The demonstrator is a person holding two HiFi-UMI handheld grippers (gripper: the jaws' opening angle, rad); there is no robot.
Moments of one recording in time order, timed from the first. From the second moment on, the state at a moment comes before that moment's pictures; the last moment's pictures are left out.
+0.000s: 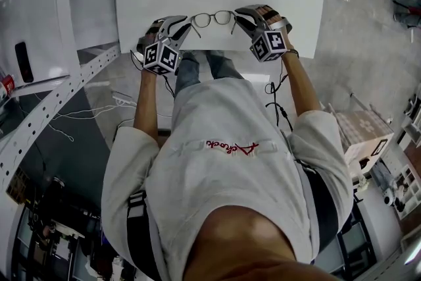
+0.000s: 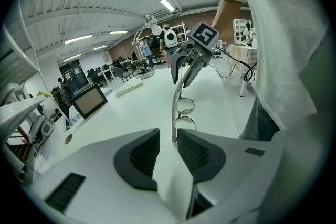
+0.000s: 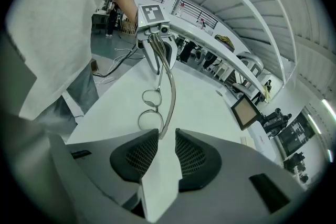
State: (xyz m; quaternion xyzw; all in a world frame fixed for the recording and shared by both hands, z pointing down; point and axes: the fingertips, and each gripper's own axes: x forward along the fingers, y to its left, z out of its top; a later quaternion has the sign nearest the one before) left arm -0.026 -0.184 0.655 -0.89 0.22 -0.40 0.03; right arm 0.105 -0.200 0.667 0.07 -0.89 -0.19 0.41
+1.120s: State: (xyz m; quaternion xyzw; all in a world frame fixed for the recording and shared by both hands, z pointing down) left arm 0.009 -0.196 0.664 -0.89 0.15 -0.42 0.06; right arm 0.102 -0.196 0.667 0.05 -0.89 -0.19 0.41
